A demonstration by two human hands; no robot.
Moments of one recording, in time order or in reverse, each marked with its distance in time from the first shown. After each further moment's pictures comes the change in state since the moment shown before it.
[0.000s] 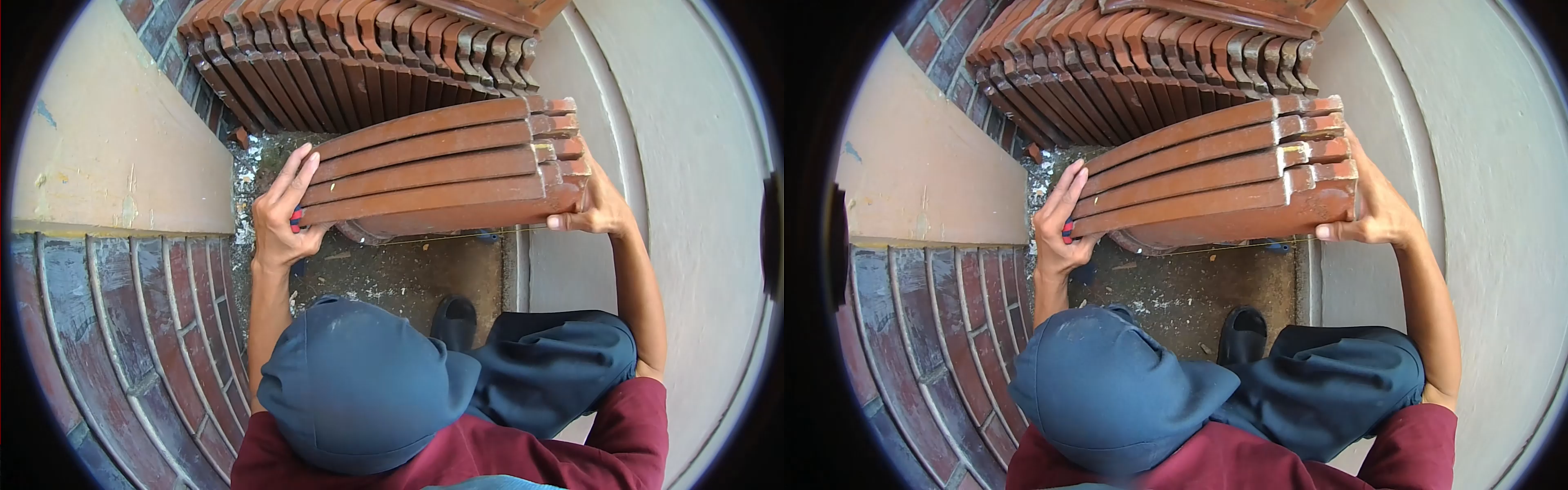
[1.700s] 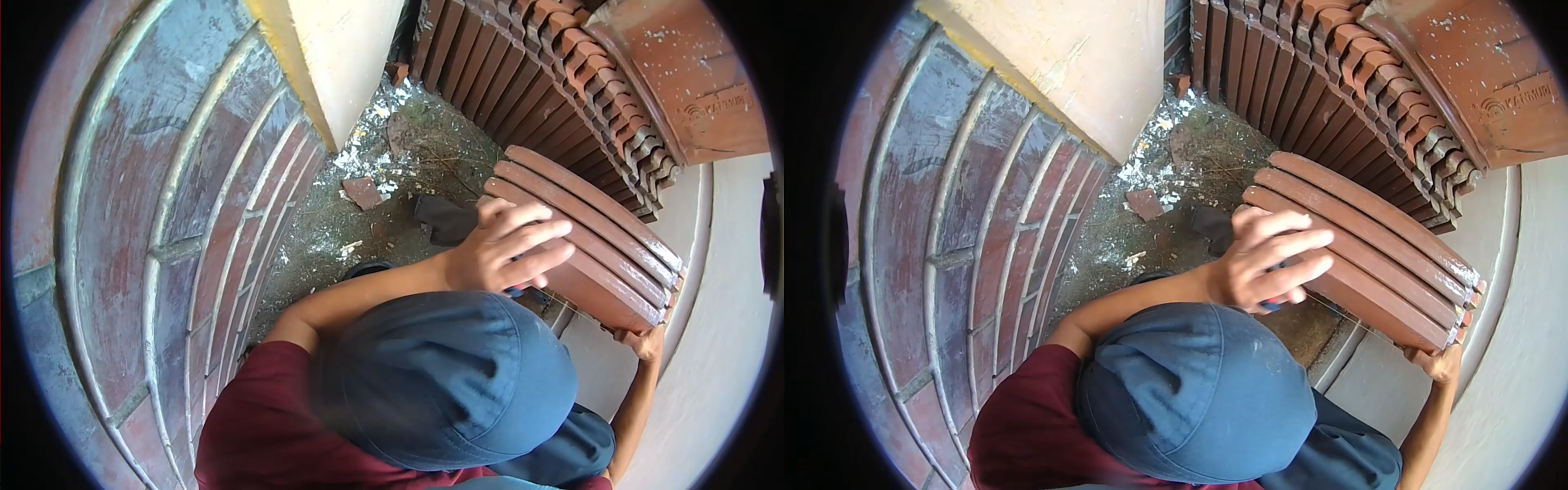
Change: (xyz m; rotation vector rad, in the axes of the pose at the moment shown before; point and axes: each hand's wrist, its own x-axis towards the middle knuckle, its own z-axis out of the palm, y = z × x) left_hand -0.014 0.075 0.081 0.020 0.376 0.296; right_hand -0.043 0.113 -0.023 0.274 -0.146 0.213
